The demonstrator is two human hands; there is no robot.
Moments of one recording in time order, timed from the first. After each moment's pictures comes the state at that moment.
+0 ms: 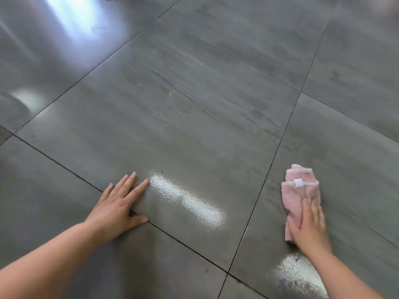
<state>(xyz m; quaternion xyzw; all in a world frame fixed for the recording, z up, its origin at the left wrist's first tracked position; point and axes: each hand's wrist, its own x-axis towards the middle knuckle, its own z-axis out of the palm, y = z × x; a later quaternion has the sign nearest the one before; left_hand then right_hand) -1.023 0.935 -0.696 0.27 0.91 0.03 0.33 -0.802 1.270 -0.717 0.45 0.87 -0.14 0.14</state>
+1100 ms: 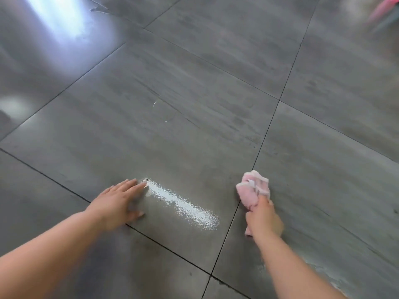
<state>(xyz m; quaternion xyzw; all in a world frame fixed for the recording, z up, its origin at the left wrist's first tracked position) -1.036 0.976 -0.665 0.29 0.88 0.00 0.38 -0.864 1.231 -0.688 0.52 0.83 -0.17 0.15</state>
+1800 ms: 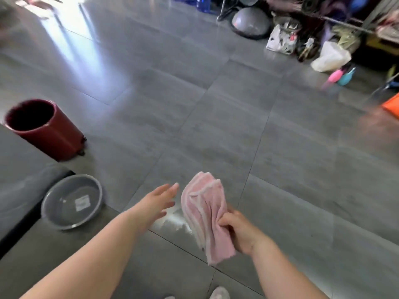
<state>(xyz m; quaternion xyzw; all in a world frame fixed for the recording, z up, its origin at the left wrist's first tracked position) -1.093 0.950 -0.073 -0.02 0.69 0.52 0.50 -0.964 1.105 -0.074 0.33 0.47 -0.81 0.16</state>
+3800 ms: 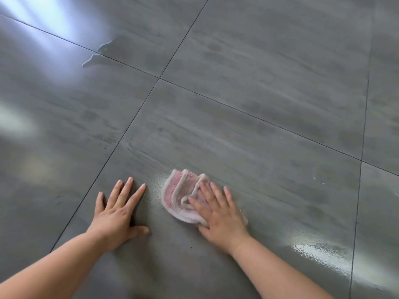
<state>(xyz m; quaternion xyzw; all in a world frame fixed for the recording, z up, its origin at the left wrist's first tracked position) -1.367 1.019 -0.701 0.27 0.88 -0.08 0.38 -1.223 1.205 -0.748 0.08 0.99 -0.04 0.05</state>
